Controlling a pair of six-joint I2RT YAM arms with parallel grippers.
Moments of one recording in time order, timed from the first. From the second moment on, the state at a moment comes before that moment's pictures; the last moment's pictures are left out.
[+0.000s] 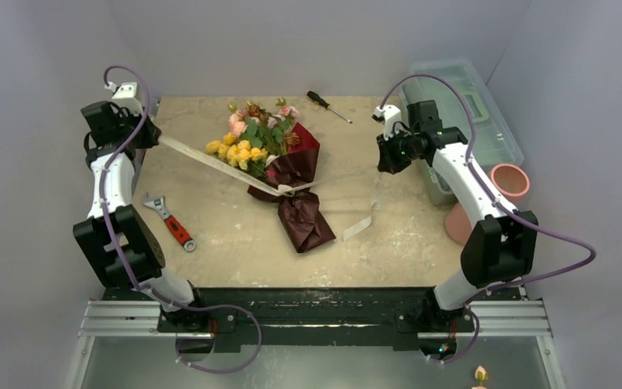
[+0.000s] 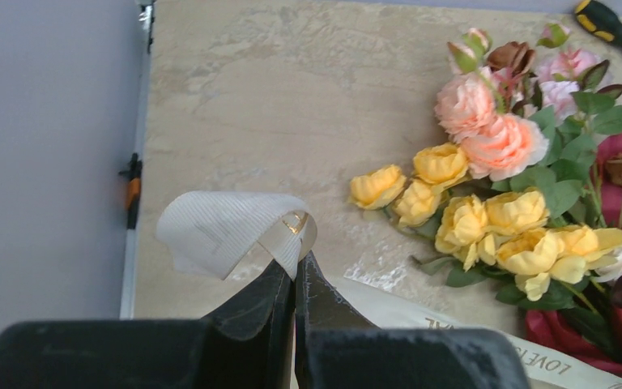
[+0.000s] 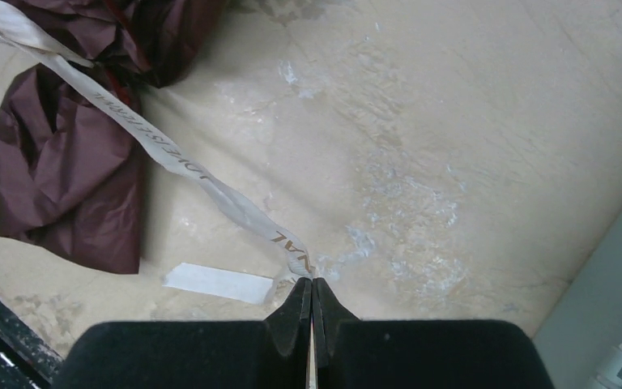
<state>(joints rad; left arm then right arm) 0.42 1.60 1.32 -0.20 0.47 0.11 0.21 1.57 1.40 -0.76 -0.38 -0.31</state>
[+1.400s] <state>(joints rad) 0.03 1.20 1.02 -0.57 0.89 0.88 0.30 1.58 1.34 -0.76 -0.67 -0.42</state>
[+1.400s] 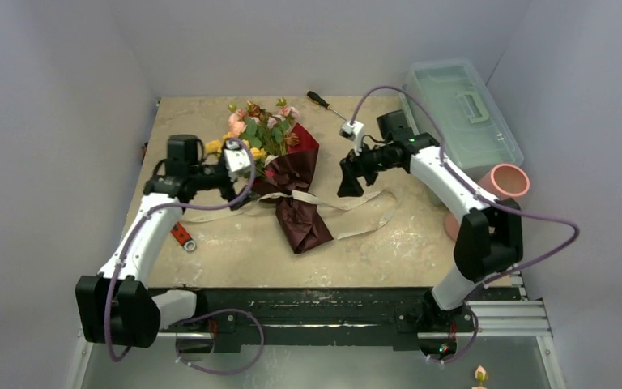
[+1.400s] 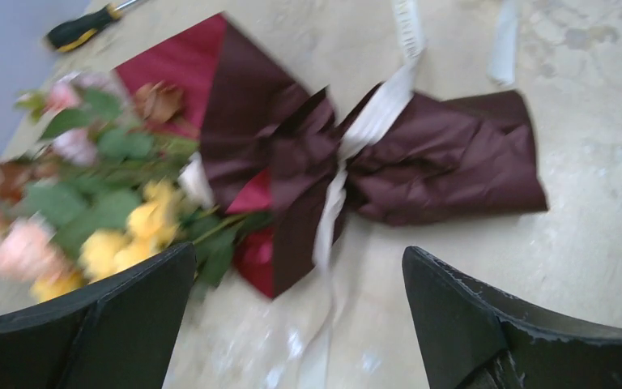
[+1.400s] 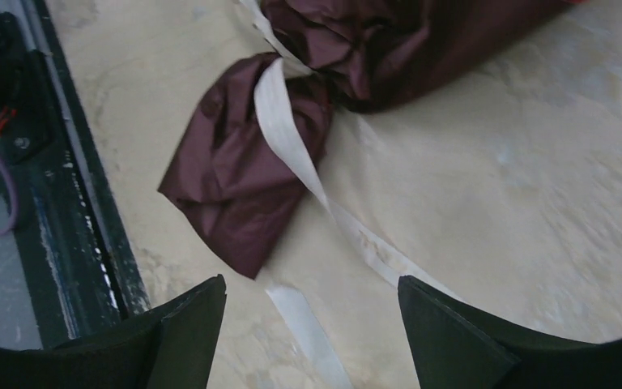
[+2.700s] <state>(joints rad) -0.50 1.58 0.84 0.07 0.45 0.62 0.44 2.08 1.57 -0.79 -0.96 -0.47</state>
